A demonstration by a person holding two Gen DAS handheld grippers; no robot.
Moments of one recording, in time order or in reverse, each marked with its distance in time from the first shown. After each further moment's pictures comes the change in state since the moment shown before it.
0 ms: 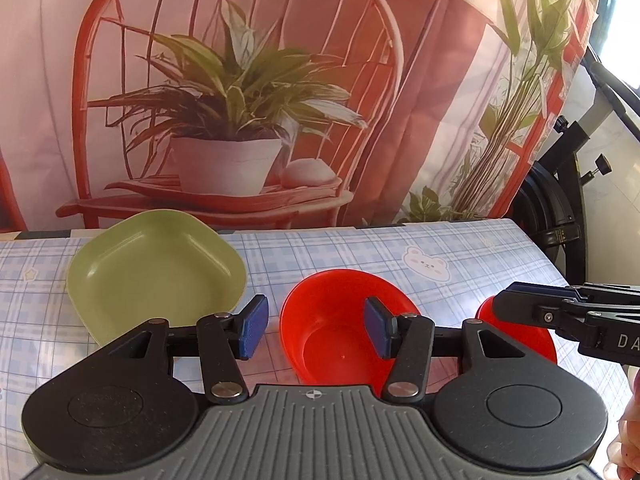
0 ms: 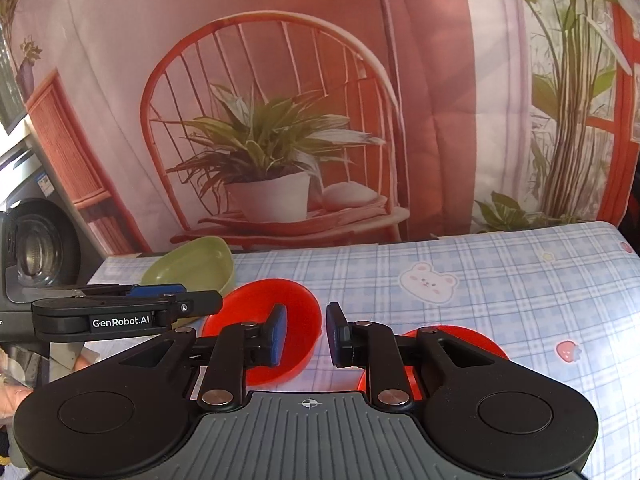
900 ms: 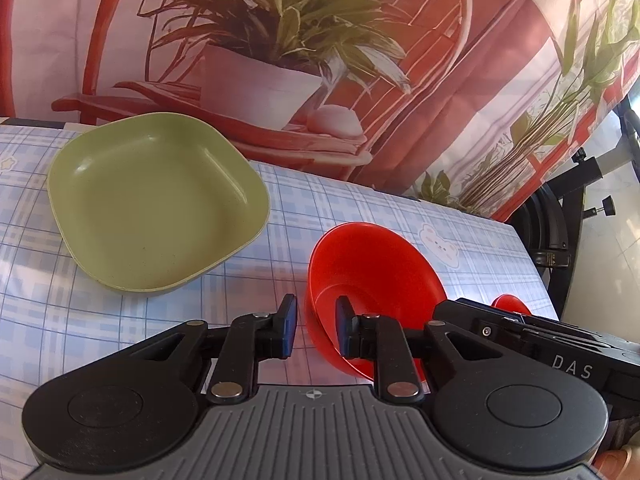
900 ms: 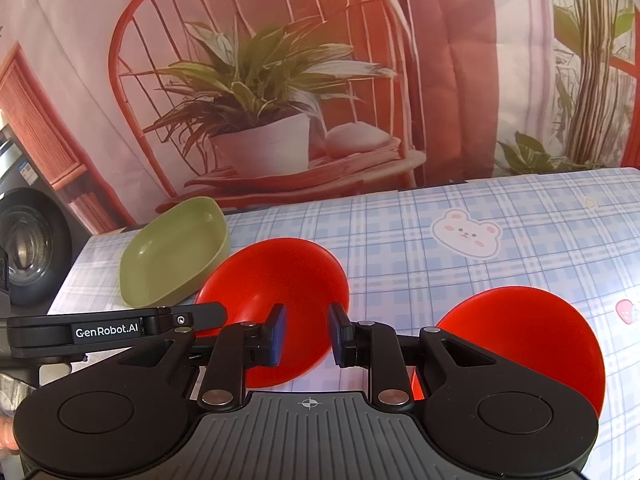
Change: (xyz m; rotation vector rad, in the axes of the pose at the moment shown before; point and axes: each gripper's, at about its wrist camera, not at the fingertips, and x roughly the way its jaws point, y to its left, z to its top) left arm 0.034 0.038 -0.022 -0.230 0.117 -0.083; right arm 0.060 0.007 -0.010 0.097 0.114 0.002
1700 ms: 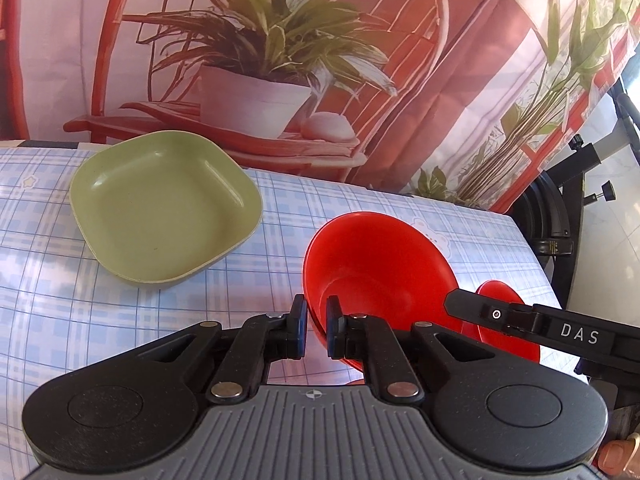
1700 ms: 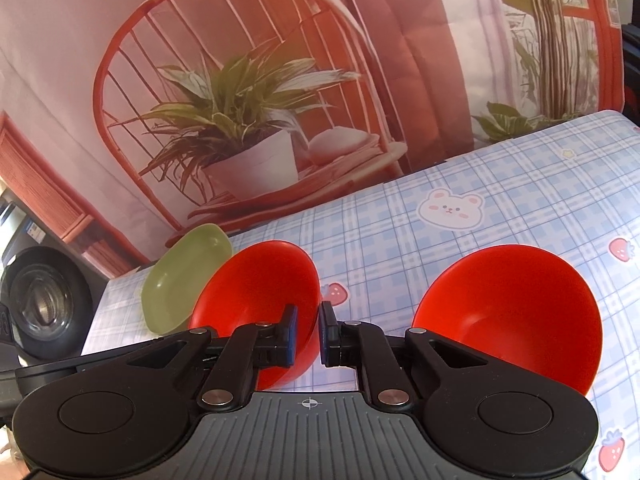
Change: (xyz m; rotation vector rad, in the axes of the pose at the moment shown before) left arm -0.029 -0.020 -0.001 0.055 -0.005 0.035; right arm -0.032 -0.013 -0.008 0.188 -0.054 0.059
